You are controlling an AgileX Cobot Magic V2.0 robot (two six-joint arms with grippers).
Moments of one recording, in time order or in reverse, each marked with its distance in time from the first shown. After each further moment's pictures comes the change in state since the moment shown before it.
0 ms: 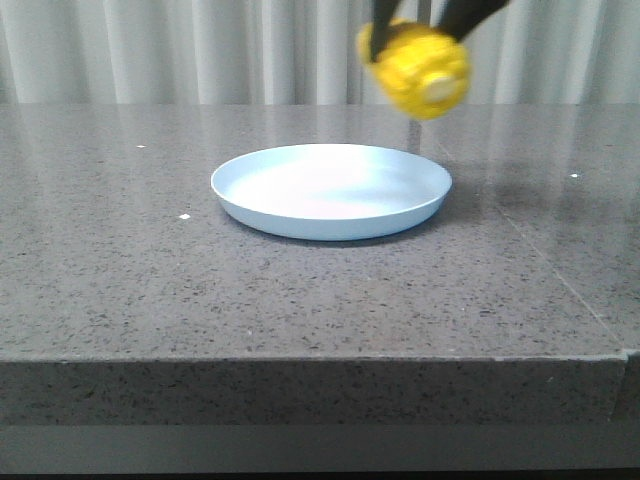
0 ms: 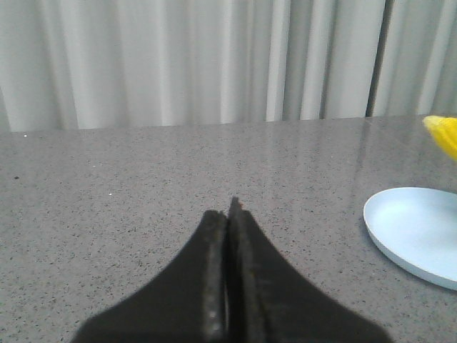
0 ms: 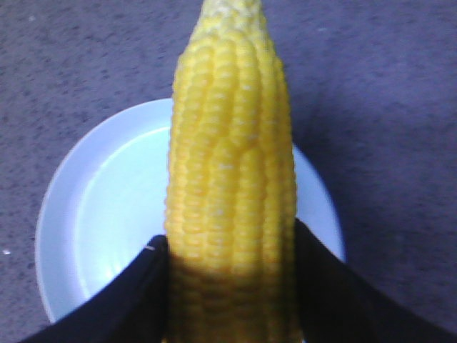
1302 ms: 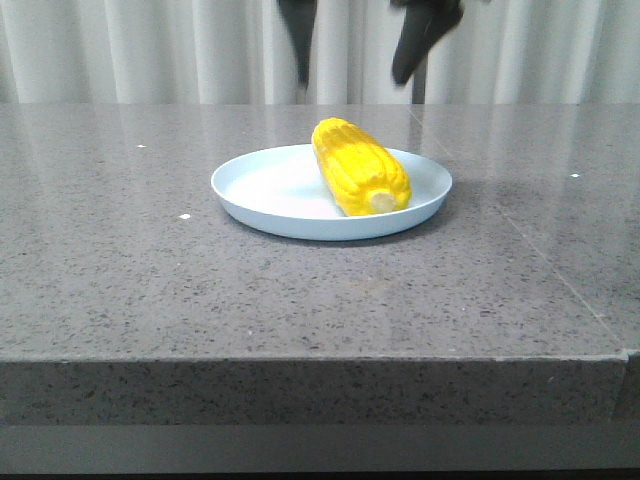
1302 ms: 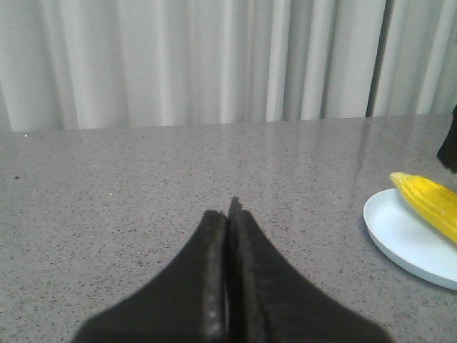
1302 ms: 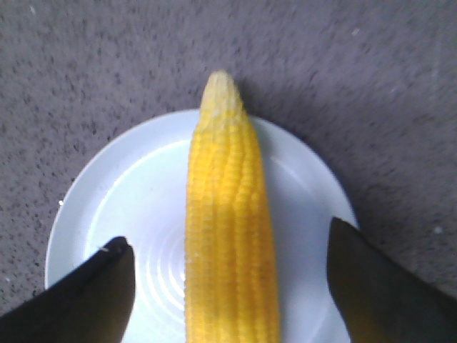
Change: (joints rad) left arm 0.000 0.000 0.000 0.000 0.000 0.000; right arm 0.051 0.099 -0.195 -0.103 0.146 0.065
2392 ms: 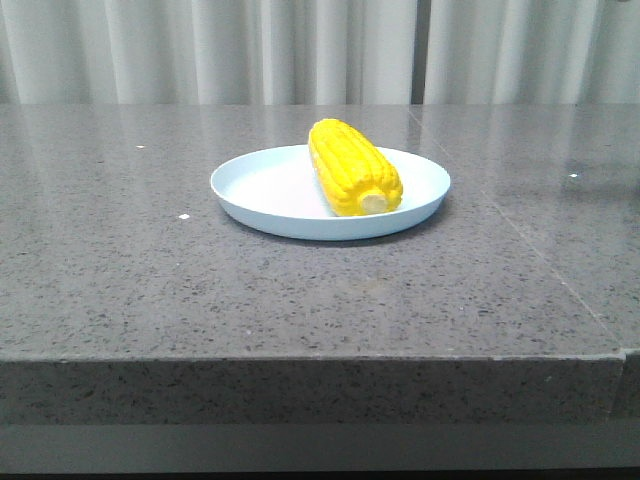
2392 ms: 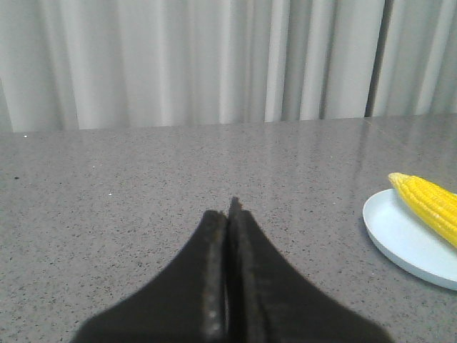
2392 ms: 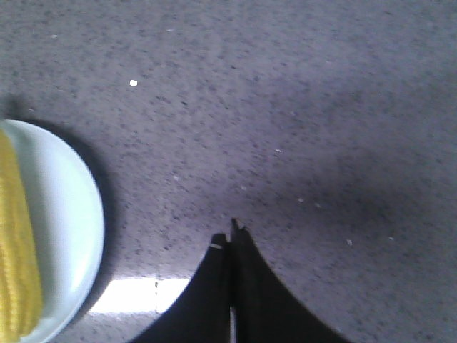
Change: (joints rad) left arm 0.000 0.000 0.000 0.000 0.000 0.000; right arm -0.426 -0.368 0.316 0.160 0.036 -0.280
